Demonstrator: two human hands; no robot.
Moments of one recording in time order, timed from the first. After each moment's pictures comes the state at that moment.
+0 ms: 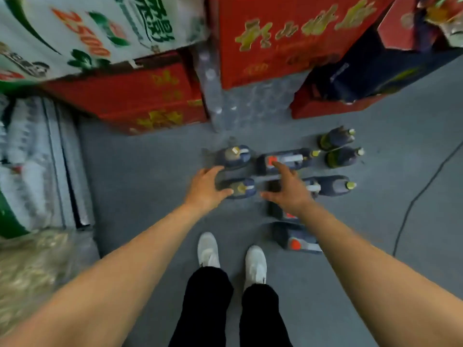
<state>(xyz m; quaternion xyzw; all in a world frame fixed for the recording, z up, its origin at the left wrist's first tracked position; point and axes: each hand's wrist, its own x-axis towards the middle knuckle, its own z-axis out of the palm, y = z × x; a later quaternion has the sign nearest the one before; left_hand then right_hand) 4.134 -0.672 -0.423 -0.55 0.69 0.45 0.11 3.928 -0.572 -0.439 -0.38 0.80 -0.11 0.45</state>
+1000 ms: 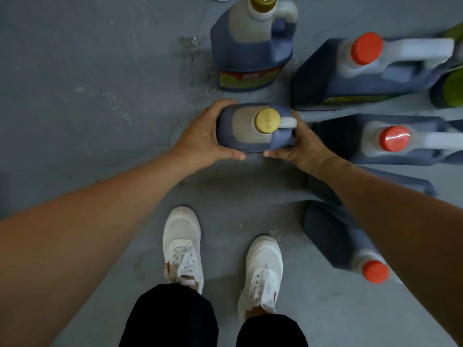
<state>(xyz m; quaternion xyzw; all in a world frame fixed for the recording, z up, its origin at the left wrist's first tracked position) 4.144 -0.644 -0.830 -0.48 0.65 0.58 -0.02 3.918 -0.553 -0.843 -0.32 0.69 -0.22 0.61</state>
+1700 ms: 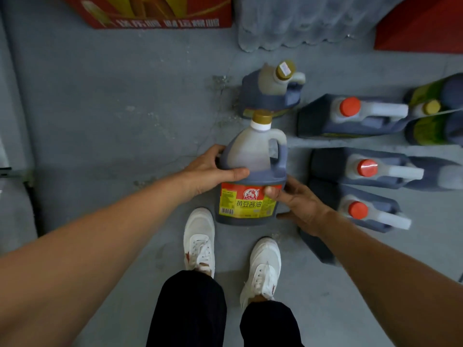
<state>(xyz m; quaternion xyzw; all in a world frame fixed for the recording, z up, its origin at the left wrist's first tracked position) 4.192 -0.639 -0.721 -0.56 0.50 0.66 0.07 3.983 -0.515 -0.727 -0.12 0.65 -0.23 0.72</state>
